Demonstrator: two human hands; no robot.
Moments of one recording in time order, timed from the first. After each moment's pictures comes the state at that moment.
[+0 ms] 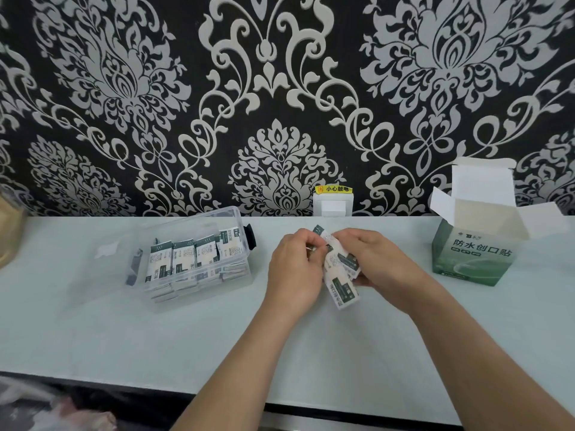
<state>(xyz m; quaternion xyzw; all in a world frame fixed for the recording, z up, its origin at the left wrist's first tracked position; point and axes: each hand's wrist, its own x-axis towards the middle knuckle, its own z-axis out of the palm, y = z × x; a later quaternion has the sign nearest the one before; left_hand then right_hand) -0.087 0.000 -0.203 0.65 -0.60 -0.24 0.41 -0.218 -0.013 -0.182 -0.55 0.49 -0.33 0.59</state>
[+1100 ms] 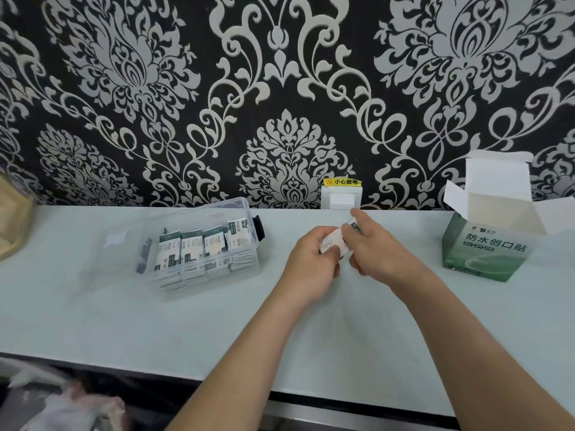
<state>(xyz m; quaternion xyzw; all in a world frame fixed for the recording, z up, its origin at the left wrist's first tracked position) -0.087 0.008 -0.197 0.58 -0.54 -0.45 0.42 -0.202 -0.020 -0.183 -0.63 0.56 -0.32 0.43</state>
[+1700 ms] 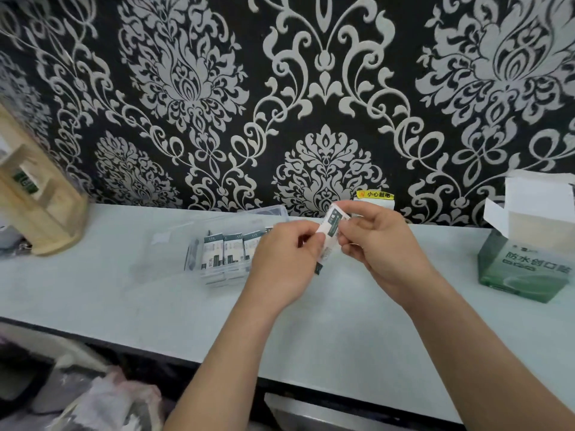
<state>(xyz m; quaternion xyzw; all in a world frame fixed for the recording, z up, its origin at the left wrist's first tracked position) -0.021 0.046 -0.140 0.63 -0.61 -0.23 0.42 -0.156 0.001 -0.148 -0.50 0.39 -0.49 0.60</state>
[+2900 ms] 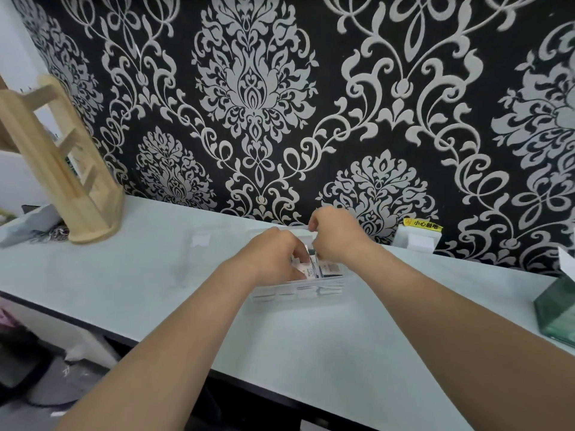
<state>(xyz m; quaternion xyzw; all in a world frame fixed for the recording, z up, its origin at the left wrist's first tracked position) 0.117 -0.001 -0.151 0.66 -0.73 -0.13 0.09 -0.013 -0.043 -0.121 -0.82 0.54 -0.10 0.16</state>
